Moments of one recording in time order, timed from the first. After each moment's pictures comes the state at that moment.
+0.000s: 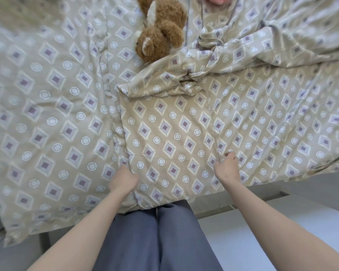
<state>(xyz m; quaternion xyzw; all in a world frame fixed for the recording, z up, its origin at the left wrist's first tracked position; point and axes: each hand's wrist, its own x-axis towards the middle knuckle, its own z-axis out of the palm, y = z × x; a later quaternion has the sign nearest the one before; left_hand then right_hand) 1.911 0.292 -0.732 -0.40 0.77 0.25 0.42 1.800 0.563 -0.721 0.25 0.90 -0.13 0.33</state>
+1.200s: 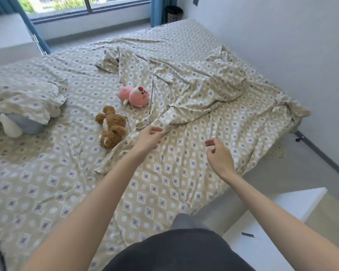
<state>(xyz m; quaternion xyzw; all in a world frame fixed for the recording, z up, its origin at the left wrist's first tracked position) 1.713 0.417 -0.392 -0.14 0.76 0.60 0.21 1.768 0.649 -0.434 0.13 0.93 -0.33 0.03</state>
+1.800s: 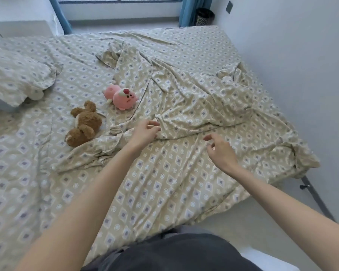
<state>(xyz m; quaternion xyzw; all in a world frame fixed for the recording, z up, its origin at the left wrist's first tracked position) 1.591 0.602 -0.389 -0.23 0.75 0.61 0.13 1.569 0.858 -0.431 -0.08 0.96 -0.24 0.09</state>
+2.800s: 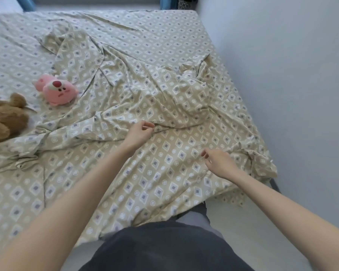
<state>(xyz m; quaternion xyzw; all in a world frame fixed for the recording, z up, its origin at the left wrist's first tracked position) 1.446 0.888 -0.423 -0.24 0.77 0.57 0.16 1.427 1.170 -0.466 -0.15 0.95 -0.05 0.25</state>
